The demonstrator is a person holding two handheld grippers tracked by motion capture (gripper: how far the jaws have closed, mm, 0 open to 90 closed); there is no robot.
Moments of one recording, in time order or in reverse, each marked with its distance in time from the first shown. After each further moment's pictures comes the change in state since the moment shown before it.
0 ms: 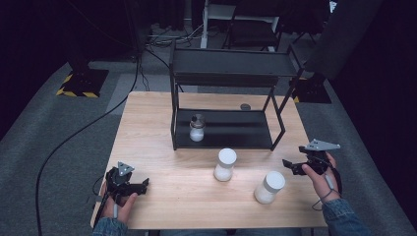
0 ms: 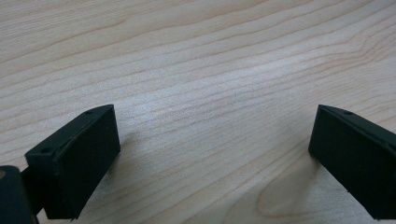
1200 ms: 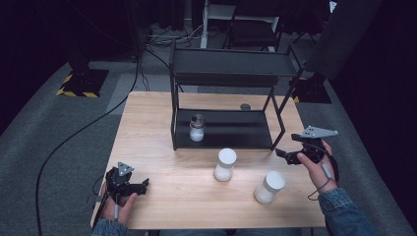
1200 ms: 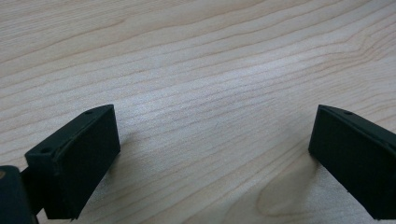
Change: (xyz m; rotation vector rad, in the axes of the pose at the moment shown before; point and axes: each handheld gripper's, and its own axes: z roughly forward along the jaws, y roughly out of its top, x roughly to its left) left arm 0.001 0.000 0.000 0.000 -0.002 0.003; right arm 0.013 0.052 -0.009 -0.060 0.066 -0.033
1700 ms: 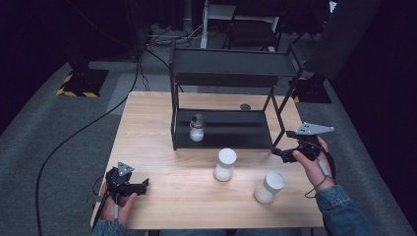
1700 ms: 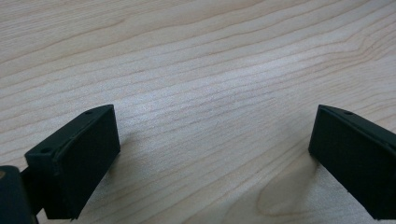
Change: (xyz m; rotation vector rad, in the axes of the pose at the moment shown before) left arm 0.000 0.000 0.000 0.000 -0.001 0.002; right arm 0.010 0.019 0.002 -0.007 0.032 -0.024
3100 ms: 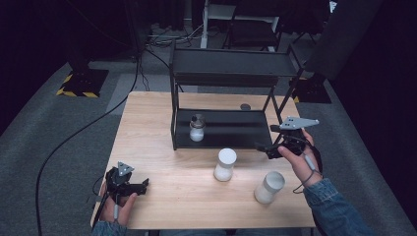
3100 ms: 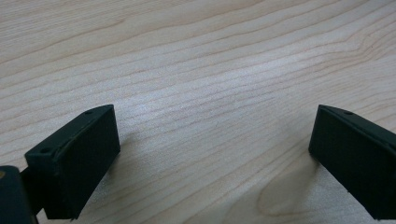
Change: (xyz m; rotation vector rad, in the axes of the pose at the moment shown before) left arm 0.001 0.000 0.000 -0.001 -0.002 0.001; right arm 0.024 0.035 0.018 -0.037 0.076 -0.051
